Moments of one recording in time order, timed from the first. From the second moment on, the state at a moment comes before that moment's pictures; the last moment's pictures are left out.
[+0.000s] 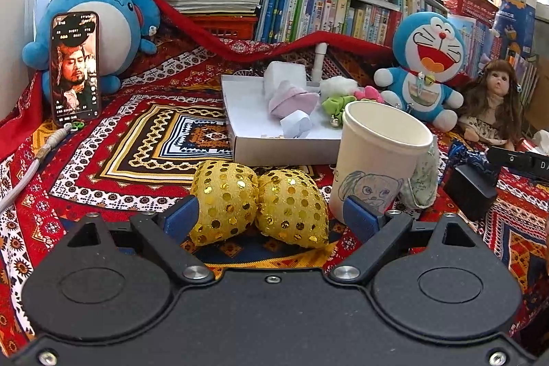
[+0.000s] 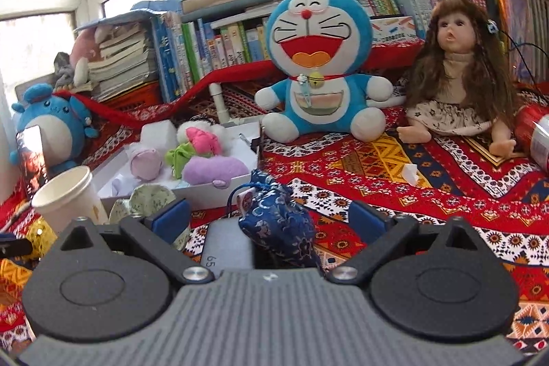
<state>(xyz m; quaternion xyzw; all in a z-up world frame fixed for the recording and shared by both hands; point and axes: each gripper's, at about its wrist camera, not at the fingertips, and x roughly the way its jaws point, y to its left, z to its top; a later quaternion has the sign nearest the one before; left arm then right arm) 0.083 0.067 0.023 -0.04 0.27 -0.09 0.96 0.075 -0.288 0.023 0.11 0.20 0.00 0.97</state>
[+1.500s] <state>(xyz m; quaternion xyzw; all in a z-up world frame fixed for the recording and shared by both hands) 0.118 0.057 0.000 -0.02 0.29 -0.06 0.96 0.107 -0.325 -0.001 0.23 0.28 -0.05 0.93</state>
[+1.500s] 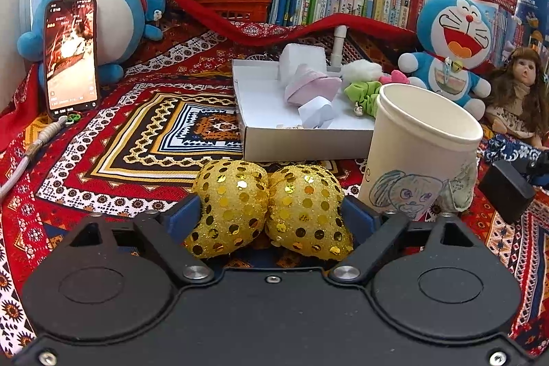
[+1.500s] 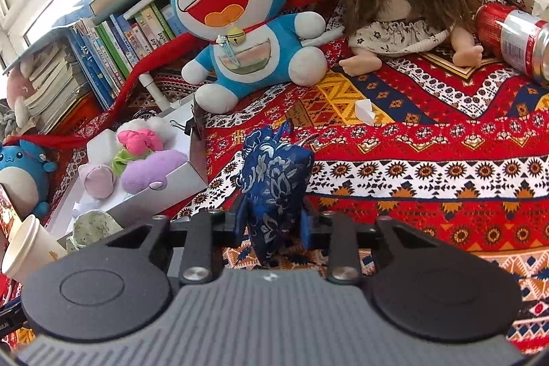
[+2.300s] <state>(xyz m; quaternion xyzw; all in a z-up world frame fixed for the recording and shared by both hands) 0.108 0.049 0.005 0.00 0.29 -0.08 0.95 0.105 -0.313 0.011 0.20 0.26 -0.04 0.94</state>
